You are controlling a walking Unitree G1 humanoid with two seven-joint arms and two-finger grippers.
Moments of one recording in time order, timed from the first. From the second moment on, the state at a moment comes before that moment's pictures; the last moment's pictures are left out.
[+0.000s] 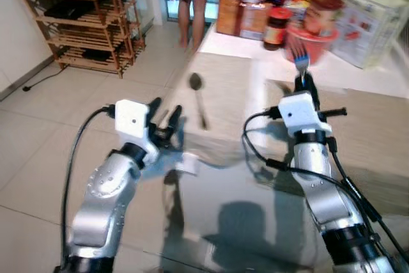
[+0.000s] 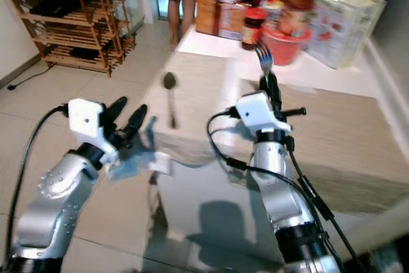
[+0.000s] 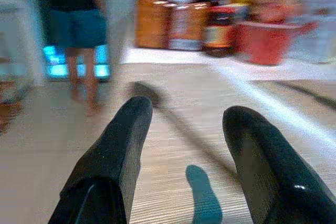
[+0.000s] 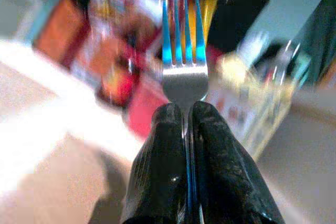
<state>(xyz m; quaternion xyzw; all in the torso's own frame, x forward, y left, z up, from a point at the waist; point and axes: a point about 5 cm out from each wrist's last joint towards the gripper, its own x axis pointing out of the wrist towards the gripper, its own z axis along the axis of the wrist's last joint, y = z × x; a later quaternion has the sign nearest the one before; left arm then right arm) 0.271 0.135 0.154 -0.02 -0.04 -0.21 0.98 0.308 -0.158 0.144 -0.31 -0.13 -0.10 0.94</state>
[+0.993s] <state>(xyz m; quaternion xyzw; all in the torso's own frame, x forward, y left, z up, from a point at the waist) 0.282 0.140 0.161 -0.01 -0.06 -0.19 0.98 0.322 -0.150 0.152 -0.29 -0.13 -0.06 0.95</state>
